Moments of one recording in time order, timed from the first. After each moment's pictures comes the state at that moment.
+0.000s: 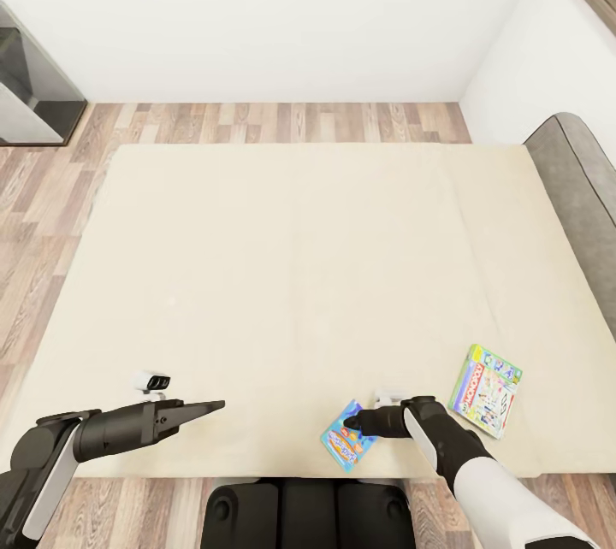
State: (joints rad) left arm -0.28 0.27 0.13 -1.42 0.38 1.01 -1.45; right arm -0.69 0.00 0.12 -0.50 -0.12 0.59 0.36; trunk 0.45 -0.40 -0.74
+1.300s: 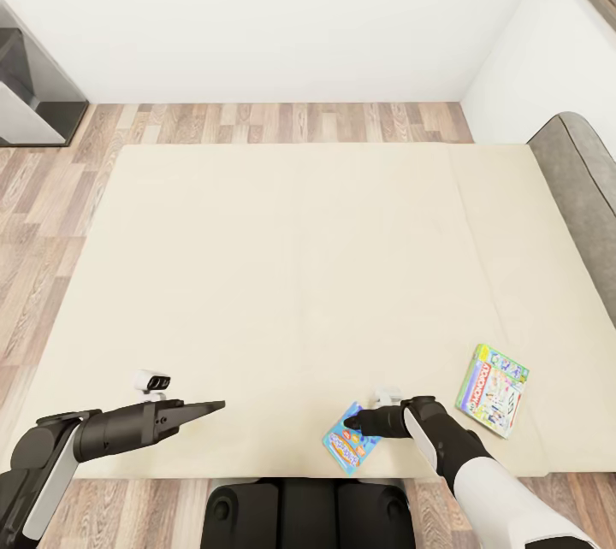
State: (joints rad) left arm -0.28 0.27 0.13 -1.42 0.38 1.01 -1.45; right arm -0.69 0.00 0.12 -0.50 -0.12 0.59 0.36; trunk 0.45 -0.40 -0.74
